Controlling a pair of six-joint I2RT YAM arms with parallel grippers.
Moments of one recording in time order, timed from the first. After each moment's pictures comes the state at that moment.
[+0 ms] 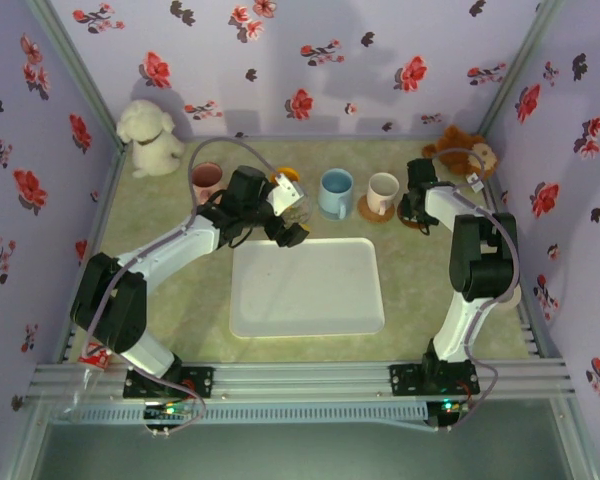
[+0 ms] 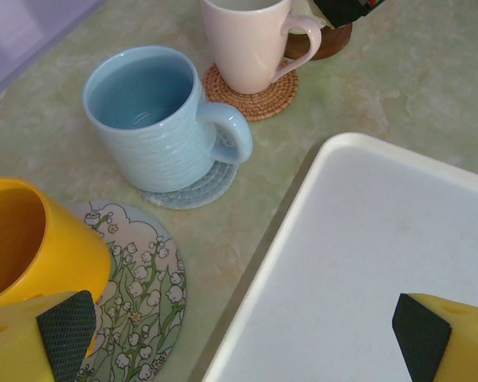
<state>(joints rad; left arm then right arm) -0.62 1.59 1.15 -0.23 0.34 0.35 0.07 1.88 1.25 -0.52 0.23 0.33</state>
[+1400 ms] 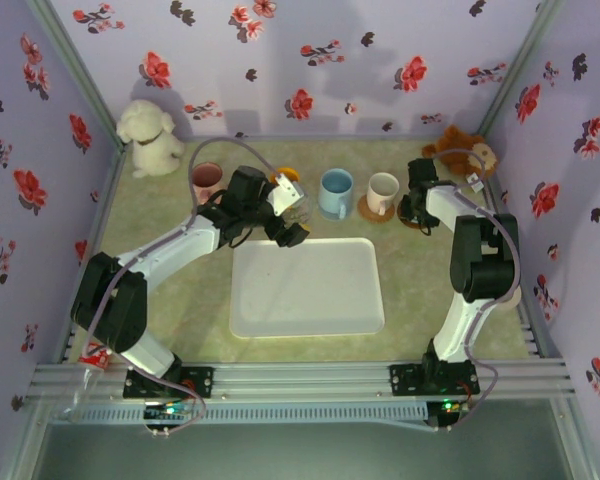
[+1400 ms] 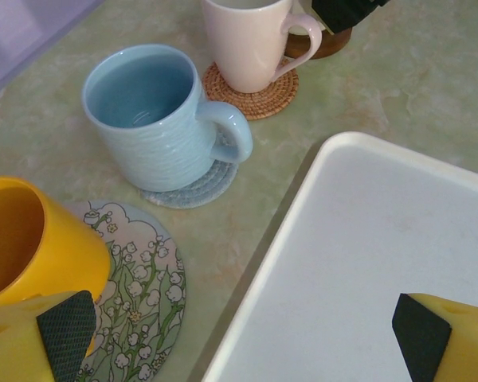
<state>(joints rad) -0.62 1.59 1.15 -0.22 0.34 0.35 0.07 1.87 1.26 -0.57 0.21 0.33</state>
